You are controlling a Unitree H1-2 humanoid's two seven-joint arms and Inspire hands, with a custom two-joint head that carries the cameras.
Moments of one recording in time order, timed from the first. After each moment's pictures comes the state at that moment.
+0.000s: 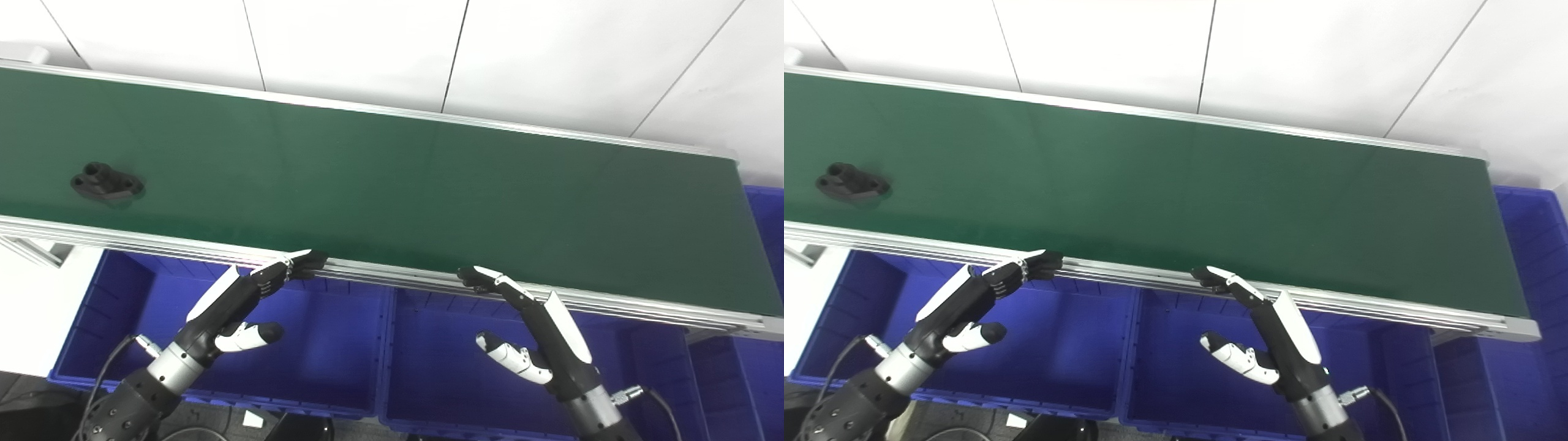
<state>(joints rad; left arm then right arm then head) 0.30 0.30 -0.10 -0.05 -0.06 -0.43 -0.48 0.35 -0.29 0.24 -0.17 -0.28 -0.41 0.12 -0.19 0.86</state>
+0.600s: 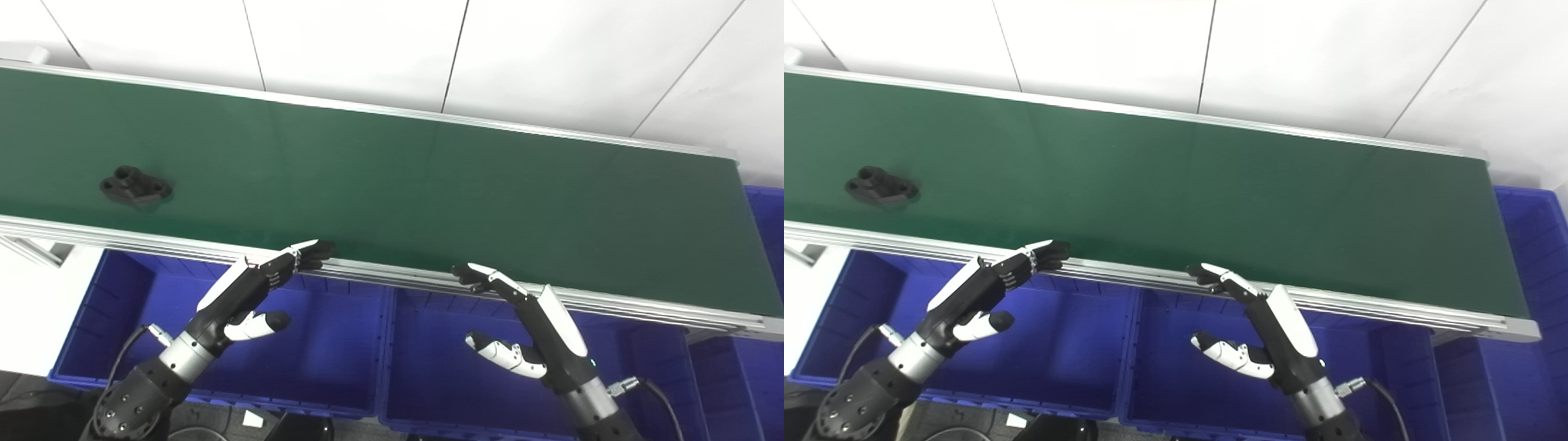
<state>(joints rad) 0.25 0.27 -0.09 0.02 -0.08 -0.43 -0.52 0.31 -0.30 0.25 -0.16 -0.32 -0.41 0.11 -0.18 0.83</state>
